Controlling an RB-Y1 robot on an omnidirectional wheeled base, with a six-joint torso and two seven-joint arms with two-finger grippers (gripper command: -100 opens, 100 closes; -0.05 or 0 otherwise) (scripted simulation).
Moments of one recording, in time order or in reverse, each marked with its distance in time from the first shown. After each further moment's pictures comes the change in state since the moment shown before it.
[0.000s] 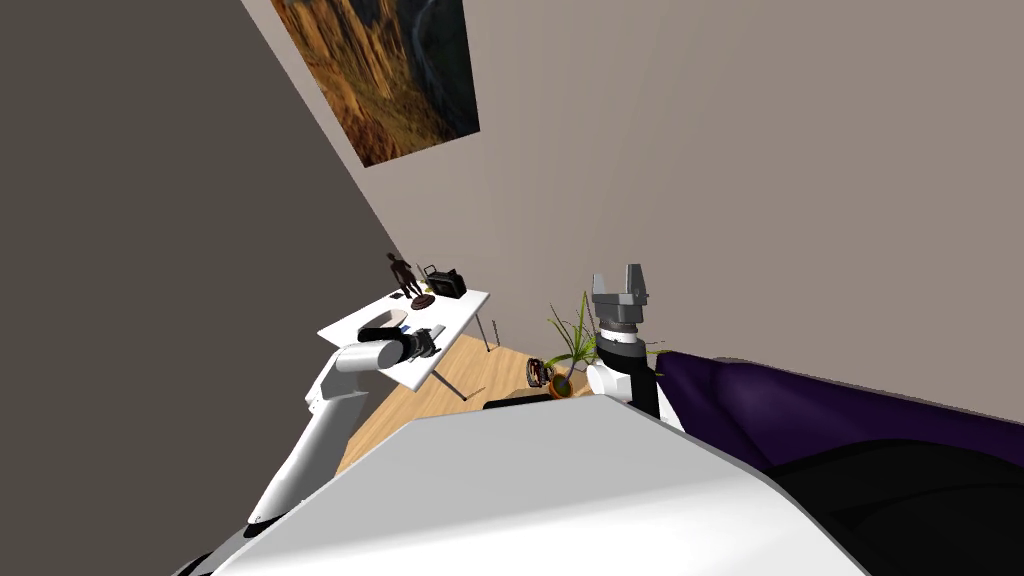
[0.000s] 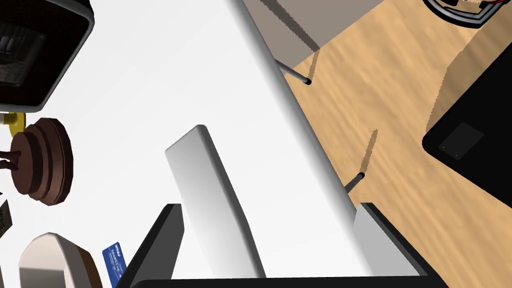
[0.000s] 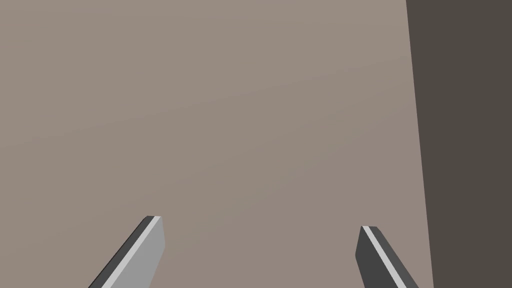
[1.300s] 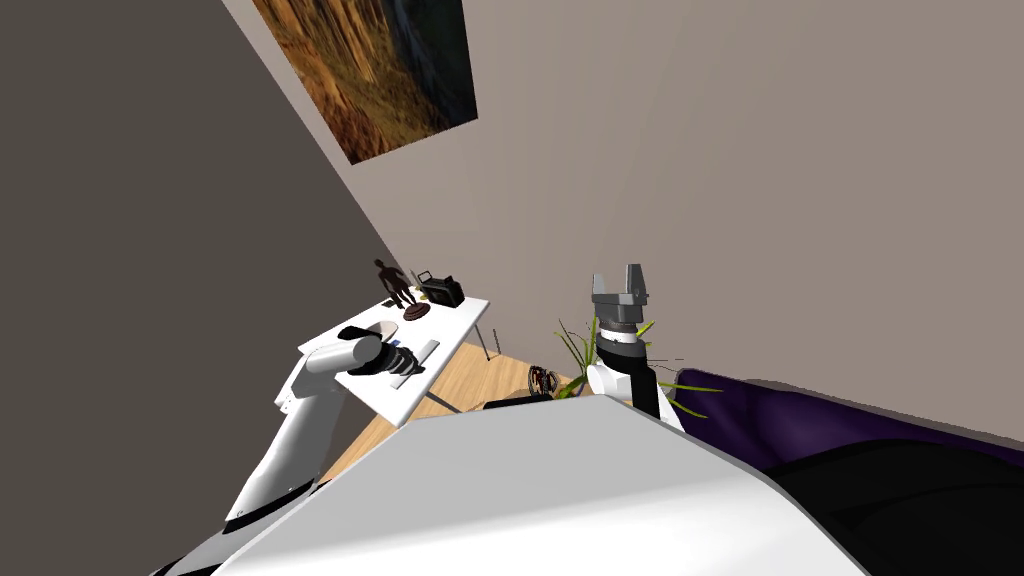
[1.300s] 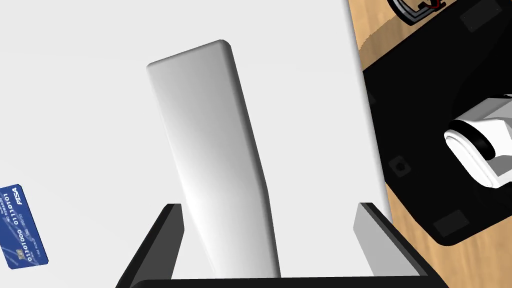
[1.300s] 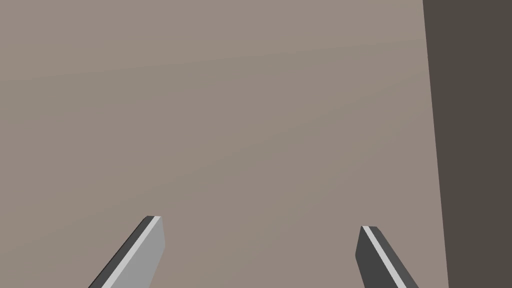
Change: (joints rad) left arm -0.043 0.044 0.152 0.144 0.085 0.350 0.166; right arm 0.000 0.000 0.000 0.000 0.000 0.000 0.000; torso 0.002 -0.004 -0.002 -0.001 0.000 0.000
